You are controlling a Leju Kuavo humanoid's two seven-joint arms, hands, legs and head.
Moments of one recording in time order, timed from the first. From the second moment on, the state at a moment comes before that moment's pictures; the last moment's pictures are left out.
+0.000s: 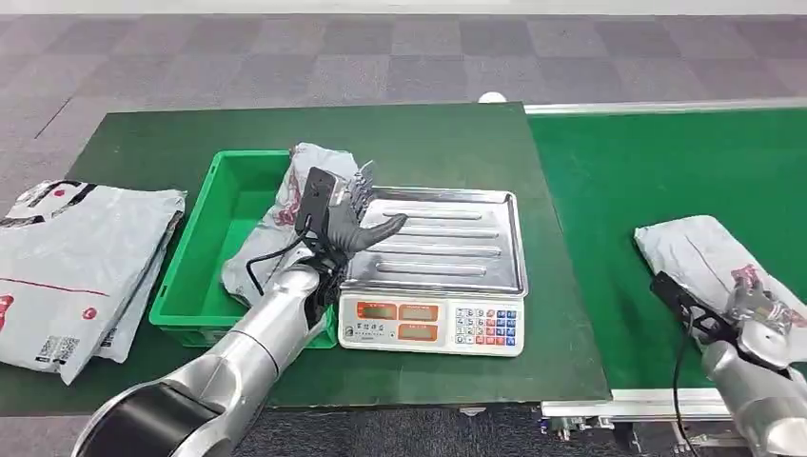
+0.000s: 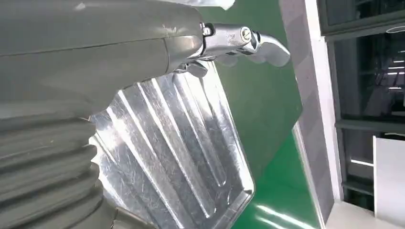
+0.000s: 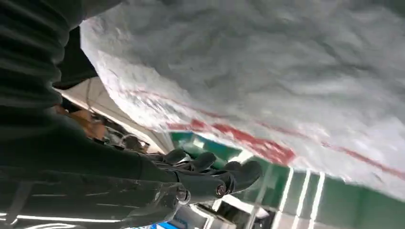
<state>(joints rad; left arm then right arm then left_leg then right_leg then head) -0.82 -0.28 -0.33 -0.38 0.18 -0.02 -0.44 -0.62 -0.44 0.18 -0.34 0.99 -0.22 0.26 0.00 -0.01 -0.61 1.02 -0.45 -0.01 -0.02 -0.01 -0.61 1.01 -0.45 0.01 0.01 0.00</state>
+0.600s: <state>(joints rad) -0.81 -0.26 -0.29 -0.40 0.16 0.00 -0.49 -0.71 -0.41 0.08 -0.32 1.00 -0.01 0.22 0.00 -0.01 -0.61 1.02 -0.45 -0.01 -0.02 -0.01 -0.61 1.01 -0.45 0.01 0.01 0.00</state>
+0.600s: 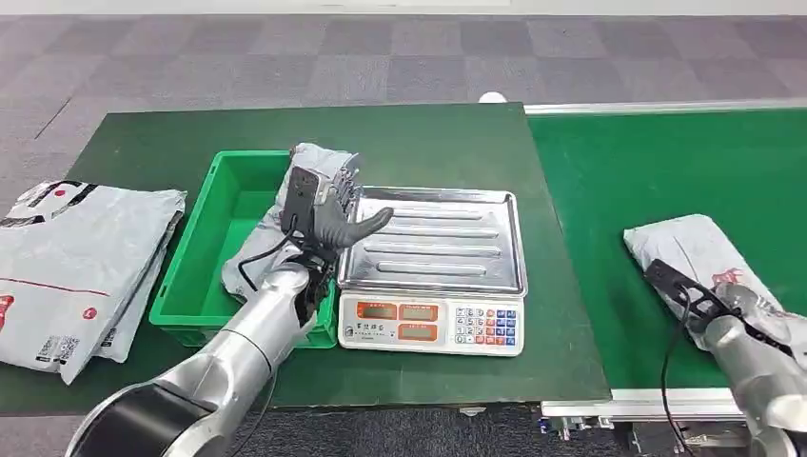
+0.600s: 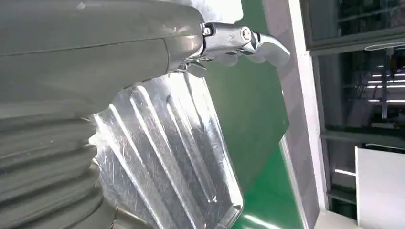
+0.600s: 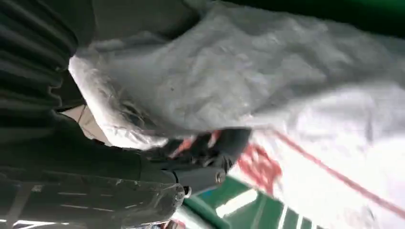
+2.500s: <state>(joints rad) -0.84 -0.20 -0.24 -0.47 -0.02 0.08 -0.42 -0.78 -0.11 0.25 -0.85 0.69 -0.33 -0.15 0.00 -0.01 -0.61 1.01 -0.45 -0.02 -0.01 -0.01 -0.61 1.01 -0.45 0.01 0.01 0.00</state>
